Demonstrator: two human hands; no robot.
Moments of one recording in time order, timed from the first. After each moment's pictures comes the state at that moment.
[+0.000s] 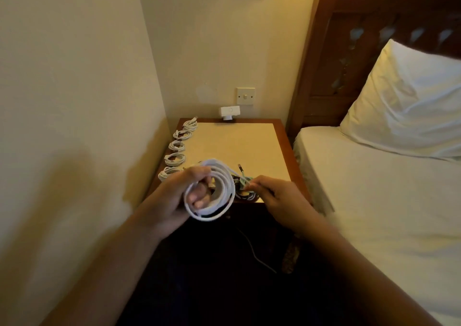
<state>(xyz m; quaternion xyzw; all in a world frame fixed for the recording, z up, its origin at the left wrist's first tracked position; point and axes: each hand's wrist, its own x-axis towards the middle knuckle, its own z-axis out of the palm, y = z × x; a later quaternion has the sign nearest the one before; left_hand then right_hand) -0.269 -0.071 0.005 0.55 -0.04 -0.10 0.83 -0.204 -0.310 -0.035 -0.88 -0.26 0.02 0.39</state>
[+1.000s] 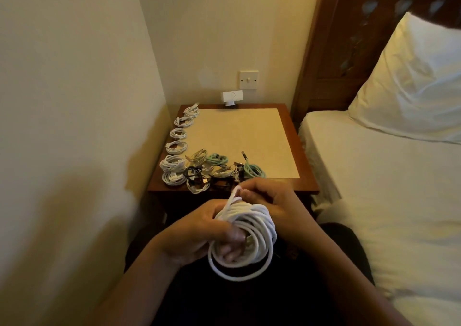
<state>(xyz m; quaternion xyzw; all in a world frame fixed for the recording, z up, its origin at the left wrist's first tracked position) -0.296 -0.098 -0.034 0.56 -0.14 -0.28 0.77 -0.244 -0.290 -0.036 -0.78 -0.28 0.06 0.55</state>
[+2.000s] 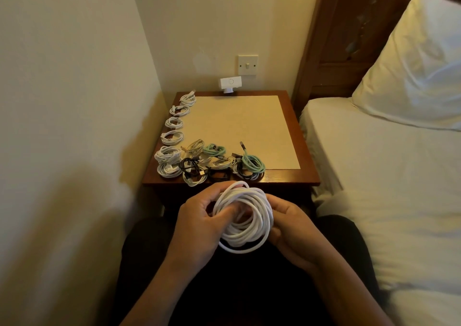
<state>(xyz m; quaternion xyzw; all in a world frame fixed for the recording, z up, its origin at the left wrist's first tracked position) -0.306 -0.124 -0.039 0.77 0.02 0.04 0.64 -0.257 -0.306 -0.071 -0.56 -0.02 0.31 0.77</state>
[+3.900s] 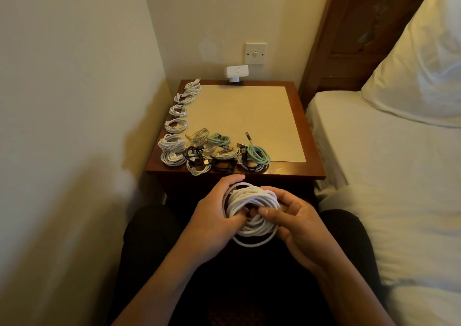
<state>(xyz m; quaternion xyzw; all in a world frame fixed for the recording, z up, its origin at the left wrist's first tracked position) -0.298 -0.118 -0.072 0.81 0.02 -0.03 0.58 -0.265 -0.314 -0.084 -0.55 0.03 0.28 0.79</state>
